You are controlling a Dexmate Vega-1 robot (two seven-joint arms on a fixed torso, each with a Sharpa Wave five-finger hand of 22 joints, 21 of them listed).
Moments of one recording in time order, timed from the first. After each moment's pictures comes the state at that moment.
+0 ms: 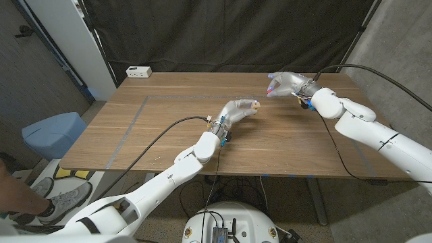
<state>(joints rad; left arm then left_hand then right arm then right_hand) 0.75 0.29 0.73 -1.31 0.02 -0.33 0.31 0.95 0.01 0.31 -0.15 0.18 0.87 -0.22 0.22 0.19 0.89 -0.22 0.27 0.38 0.46 -0.05 0.23 0.20 0.15 0.11 0.20 0.18 -0.73 -0.90 -0.50 -1.78 -0.29 -0.14 0.02 0.90 -0.11 0.43 -0.15 0.20 0.82 -0.12 0.60 0.37 0.29 -0.11 0.21 0.19 0.16 -0.04 0.23 0.21 0.45 -0.05 0.19 0.16</state>
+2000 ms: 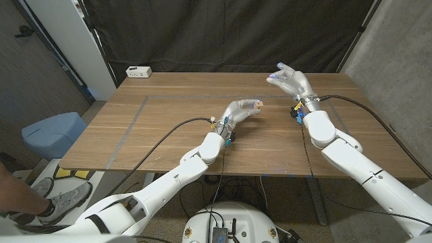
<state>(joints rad) 0.74 0.24 0.75 -1.24 0.02 -0.36 0.33 0.94 0.01 0.30 -0.14 0.19 0.87 -0.22 0.22 0.19 0.90 -0.22 0.26 0.38 0.48 -0.05 0.24 0.20 0.15 0.11 0.21 0.18 -1.01 -0.67 -0.33 -1.84 0.09 0.07 -0.41 0.87 -0.09 0.42 -0.14 0.18 0.86 -0.09 0.61 0.32 0.31 -0.07 0.21 0.19 0.18 -0.04 0.23 0.21 0.46 -0.05 0.18 0.16</state>
